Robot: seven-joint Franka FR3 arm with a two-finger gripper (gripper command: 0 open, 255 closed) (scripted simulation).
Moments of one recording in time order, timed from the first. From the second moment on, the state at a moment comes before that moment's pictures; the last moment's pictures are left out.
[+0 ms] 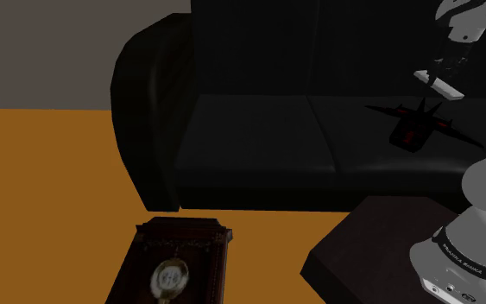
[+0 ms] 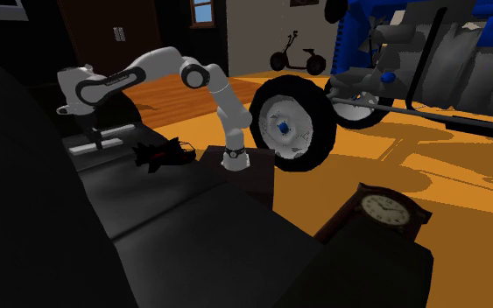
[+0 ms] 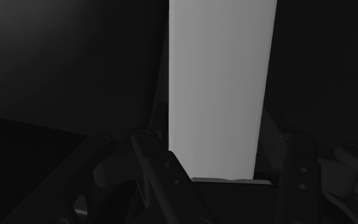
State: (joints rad) arm -0.76 0.47 -0.37 -1.45 0.15 1.90 -0.65
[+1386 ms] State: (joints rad) arm -0.76 0.53 -0.36 -1.56 0.18 2.08 -0.67
